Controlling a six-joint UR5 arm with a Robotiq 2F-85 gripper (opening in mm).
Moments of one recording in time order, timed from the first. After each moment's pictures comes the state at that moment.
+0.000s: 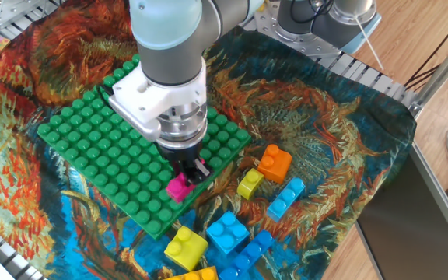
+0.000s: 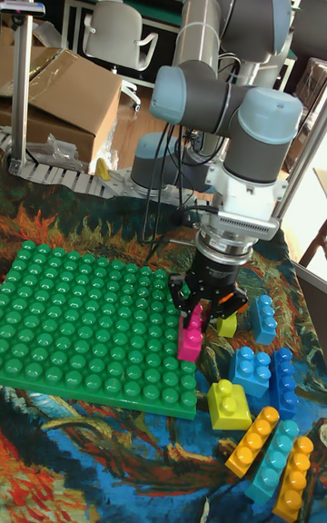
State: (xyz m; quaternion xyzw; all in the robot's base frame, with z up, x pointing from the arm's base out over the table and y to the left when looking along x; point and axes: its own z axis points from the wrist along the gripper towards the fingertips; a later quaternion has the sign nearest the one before) arm 0.589 0.090 0.094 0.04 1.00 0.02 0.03
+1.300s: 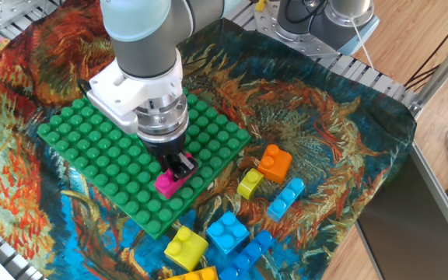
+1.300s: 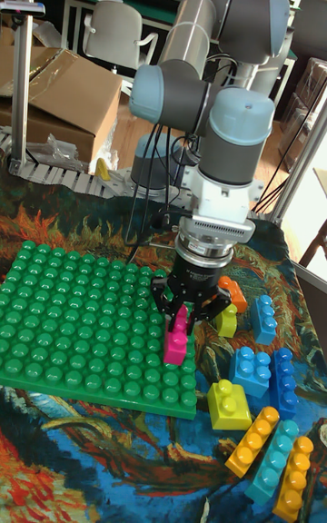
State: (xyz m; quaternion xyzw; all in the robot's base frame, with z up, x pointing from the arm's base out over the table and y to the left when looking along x) arm 0.596 0.071 0.087 0.04 1.00 0.03 0.03
